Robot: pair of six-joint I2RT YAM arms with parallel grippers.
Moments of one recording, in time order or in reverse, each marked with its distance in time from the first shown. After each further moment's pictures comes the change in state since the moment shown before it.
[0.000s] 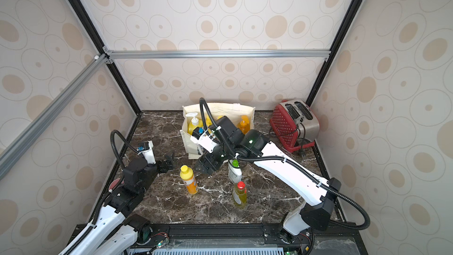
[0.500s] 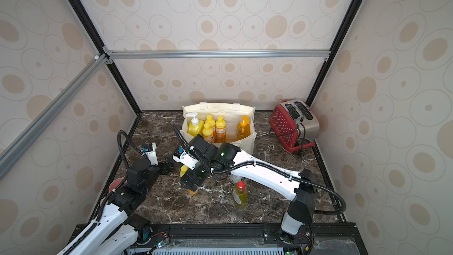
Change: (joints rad) left arm 0.000 0.034 -0.026 0.008 -0.002 0.018; right arm 0.145 0.164 -0.032 0.095 0.129 0.032
